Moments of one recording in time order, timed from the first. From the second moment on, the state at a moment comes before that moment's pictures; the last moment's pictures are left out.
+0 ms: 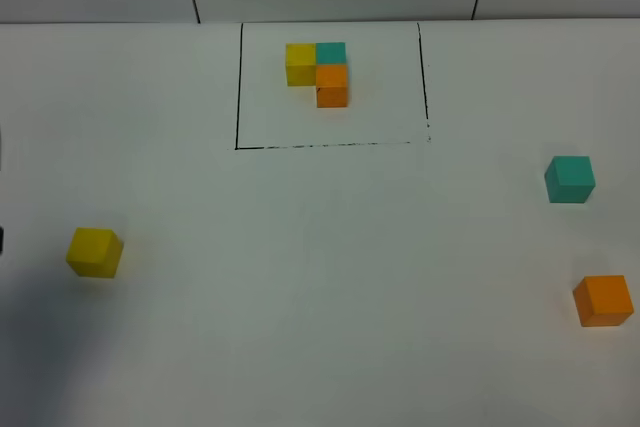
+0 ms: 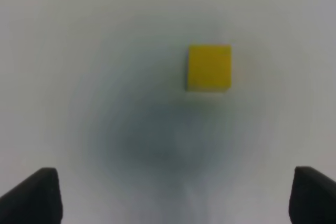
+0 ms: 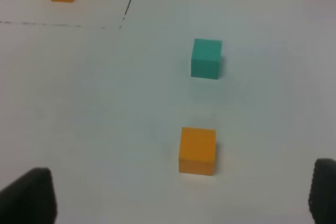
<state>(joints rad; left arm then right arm) -0.03 1.00 -0.80 -0.03 0.89 0.00 0.04 0.01 -0.50 0.08 1.07 -0.11</state>
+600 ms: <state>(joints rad) -0.12 1.55 -0.99 0.00 0.87 -0.01 0.04 0.01 -0.50 0.08 1.07 -0.10</state>
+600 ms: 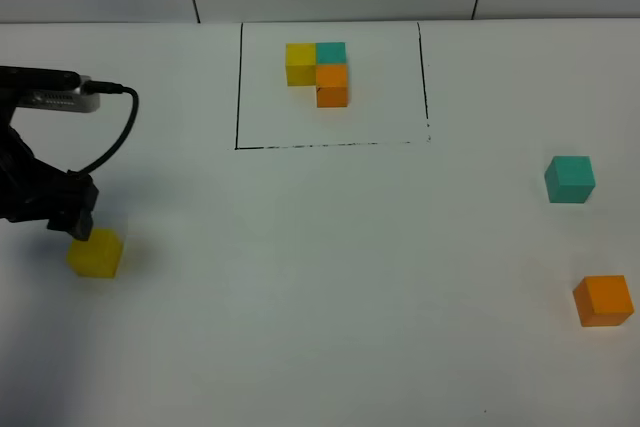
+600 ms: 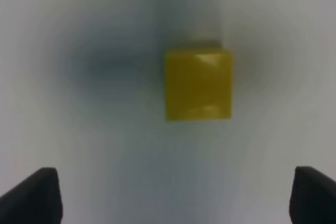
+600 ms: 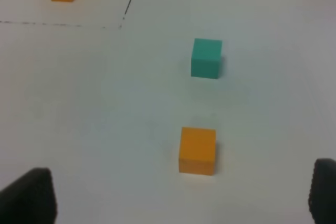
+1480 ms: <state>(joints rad) -0.14 1.63 -0.99 0.04 0.80 -0.11 0.04 0.01 -0.50 0.08 1.07 -0.10</state>
